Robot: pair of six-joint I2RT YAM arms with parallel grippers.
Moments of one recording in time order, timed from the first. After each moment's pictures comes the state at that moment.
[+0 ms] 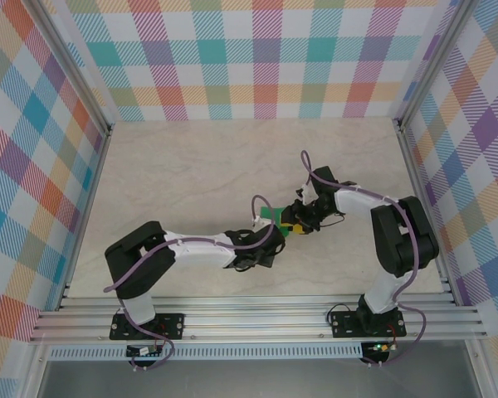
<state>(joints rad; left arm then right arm) -1.06 1.75 0.94 -0.25 -0.24 -0.72 0.35 1.72 0.99 -0.55 -0.70 0.54</state>
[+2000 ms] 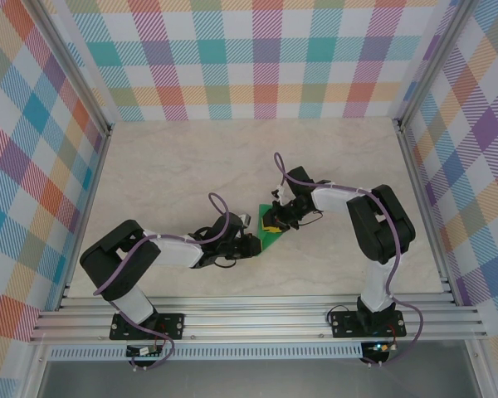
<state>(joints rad) -0.81 1.65 0.60 0.27 0.24 -0.87 0.49 1.91 1.11 -0.45 -0.77 0.55</state>
